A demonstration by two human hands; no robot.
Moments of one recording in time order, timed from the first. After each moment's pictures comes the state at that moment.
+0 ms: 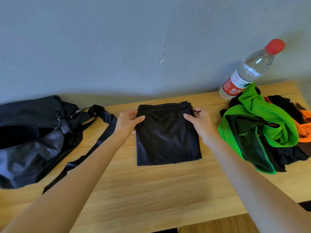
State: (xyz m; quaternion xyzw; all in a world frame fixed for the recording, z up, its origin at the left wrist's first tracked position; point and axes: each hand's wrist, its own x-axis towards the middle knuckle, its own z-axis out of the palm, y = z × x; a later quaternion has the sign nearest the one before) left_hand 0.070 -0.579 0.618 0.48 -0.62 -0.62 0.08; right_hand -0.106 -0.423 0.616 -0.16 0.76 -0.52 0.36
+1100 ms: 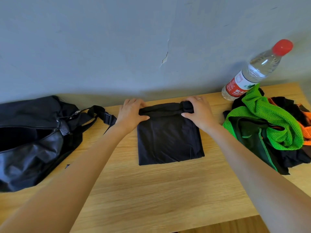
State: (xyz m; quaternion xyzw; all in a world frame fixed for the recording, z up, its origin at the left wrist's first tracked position) left_hand 0.052 -0.610 0.607 0.35 -0.89 -0.29 0.01; right_hand -0.135 -0.451 0.613 -0.43 0.87 -0.17 0.19
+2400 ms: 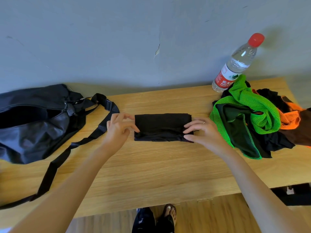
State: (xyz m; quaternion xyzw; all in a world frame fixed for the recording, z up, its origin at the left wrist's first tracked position) left_hand 0.147 -0.531 0.608 0.31 -0.89 -0.29 0.14; right_hand -0.090 -0.324 0.632 -0.44 0.78 -0.34 0.29
